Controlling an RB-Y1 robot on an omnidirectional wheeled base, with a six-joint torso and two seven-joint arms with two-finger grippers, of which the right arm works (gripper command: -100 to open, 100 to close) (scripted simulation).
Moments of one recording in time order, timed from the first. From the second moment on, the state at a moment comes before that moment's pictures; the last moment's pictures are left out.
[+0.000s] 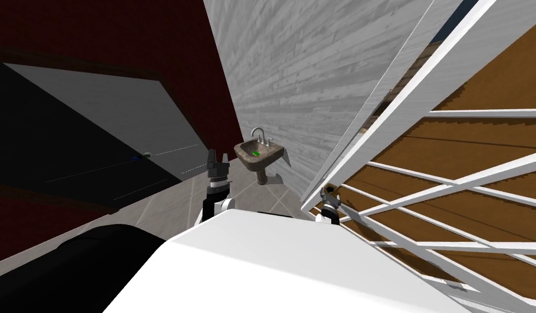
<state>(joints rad) -0.10 -0.21 -0.15 -0.52 -0.52 -0.91 -1.42</state>
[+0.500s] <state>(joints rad) -0.06 -0.25 -0.15 -0.54 -0.52 -0.90 -1.47</state>
